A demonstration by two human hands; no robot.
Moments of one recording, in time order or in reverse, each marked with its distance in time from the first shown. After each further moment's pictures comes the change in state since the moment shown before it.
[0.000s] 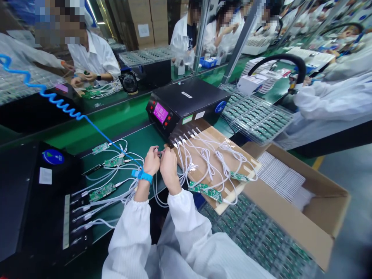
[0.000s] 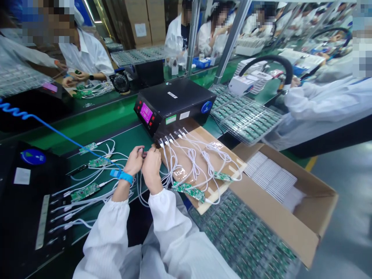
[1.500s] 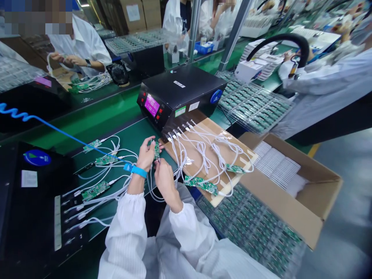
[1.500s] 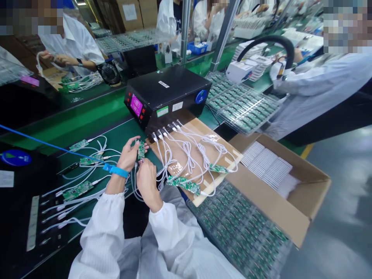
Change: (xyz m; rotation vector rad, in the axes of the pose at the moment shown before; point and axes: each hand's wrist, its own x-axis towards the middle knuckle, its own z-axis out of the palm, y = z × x) left_hand 0.001 0.006 0.015 -0.380 -0.104 -0.125; right_hand -0.052 0.027 0.015 0.088 -0.083 -0.049
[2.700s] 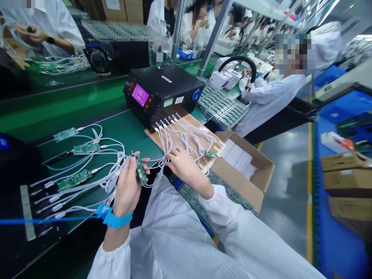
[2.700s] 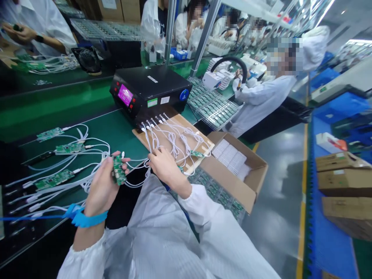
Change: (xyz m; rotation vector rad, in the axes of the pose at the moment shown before) left_hand -0.162 0.020 -0.031 -0.346 -0.027 -0.104; right_hand -0.050 0.034 -0.121 -0.458 -0.111 -0.454
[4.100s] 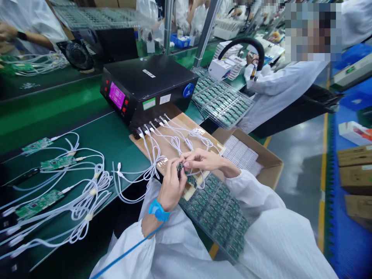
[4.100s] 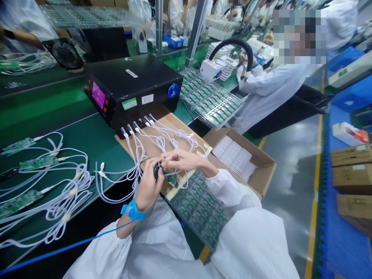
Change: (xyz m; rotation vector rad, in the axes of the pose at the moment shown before) left_hand 0.023 -0.105 0.121 0.863 -0.353 0.823; right_hand 0.001 0.155 -0.059 0.978 -0.503 -0.217
